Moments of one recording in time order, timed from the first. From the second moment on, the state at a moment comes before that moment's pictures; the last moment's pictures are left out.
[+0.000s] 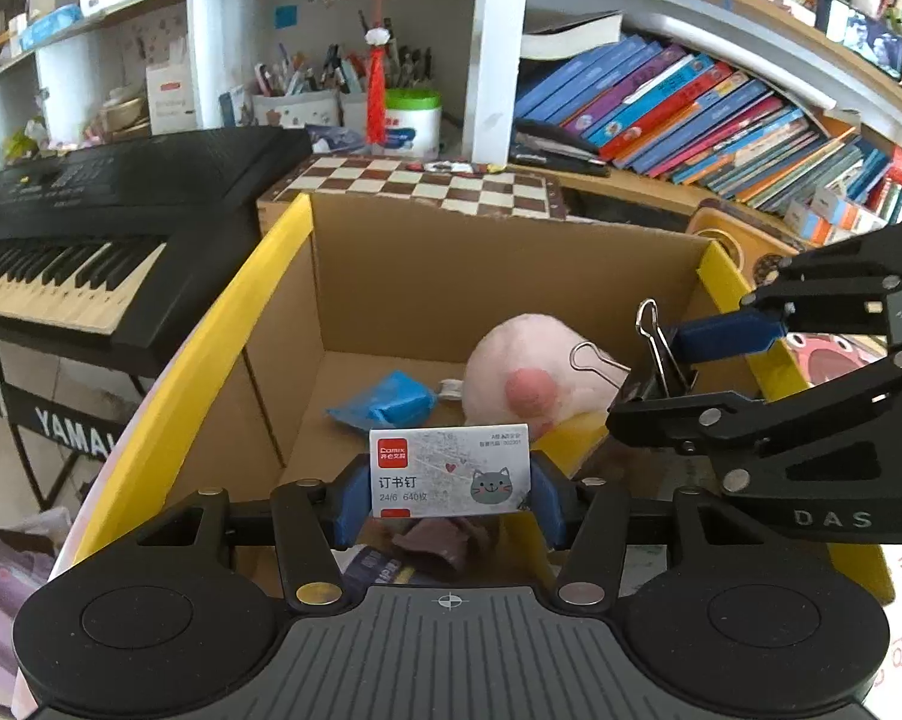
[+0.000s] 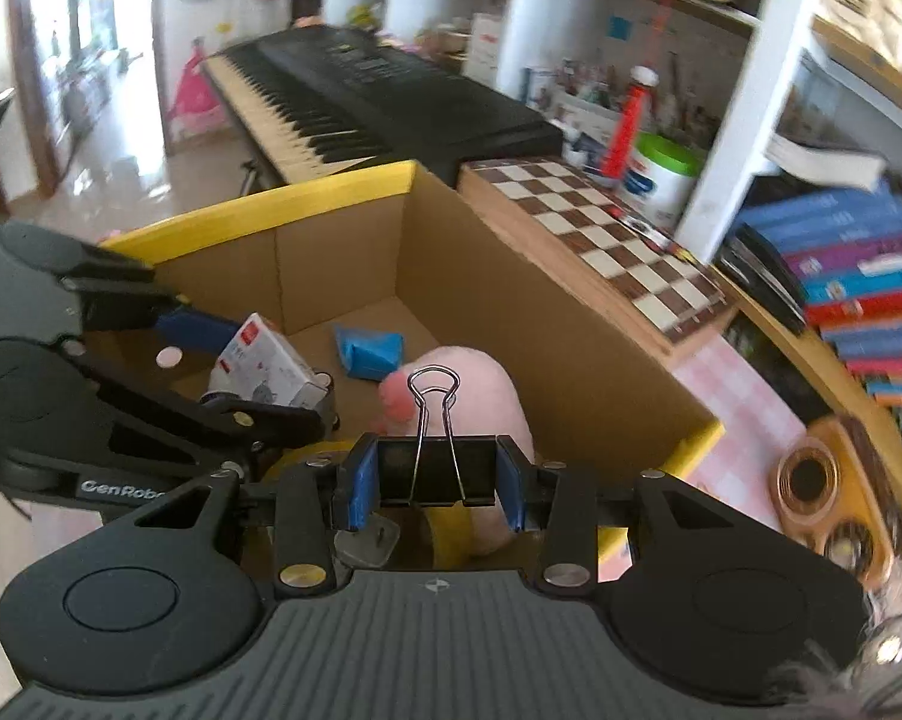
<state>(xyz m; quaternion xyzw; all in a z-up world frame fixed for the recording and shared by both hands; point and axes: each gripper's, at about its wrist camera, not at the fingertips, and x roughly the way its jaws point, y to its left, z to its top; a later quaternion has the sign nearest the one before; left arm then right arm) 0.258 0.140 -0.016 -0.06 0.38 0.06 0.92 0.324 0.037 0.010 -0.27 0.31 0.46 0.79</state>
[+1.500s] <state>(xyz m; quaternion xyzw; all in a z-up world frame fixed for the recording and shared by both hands) 0.129 0.112 0.052 -0.10 0.22 0.02 0.97 0.212 -0.061 0.051 -0.11 0.23 0.28 0.93</state>
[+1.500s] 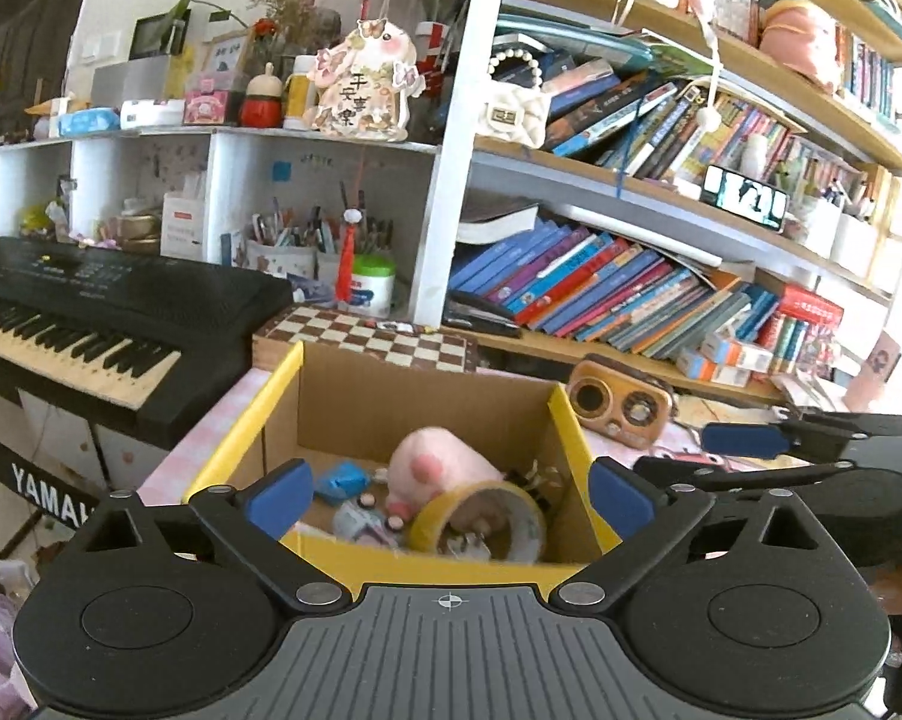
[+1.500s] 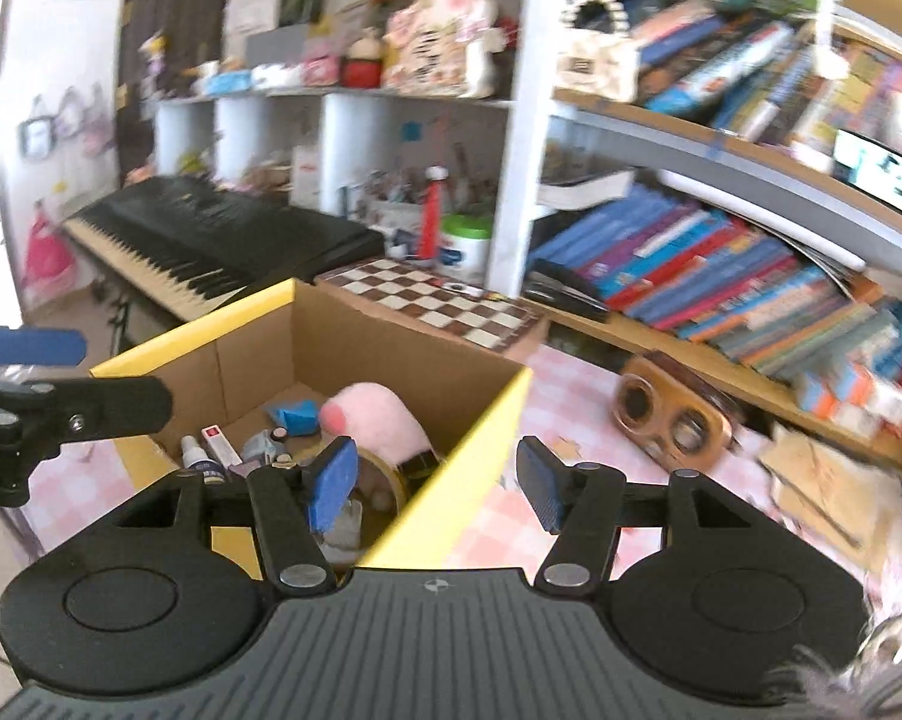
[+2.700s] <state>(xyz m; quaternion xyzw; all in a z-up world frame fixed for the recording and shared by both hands) -0.008 0.059 0.018 -0.06 0.27 -0.04 0.96 0.012 -0.149 -0.004 0.03 0.31 0.07 0.95</state>
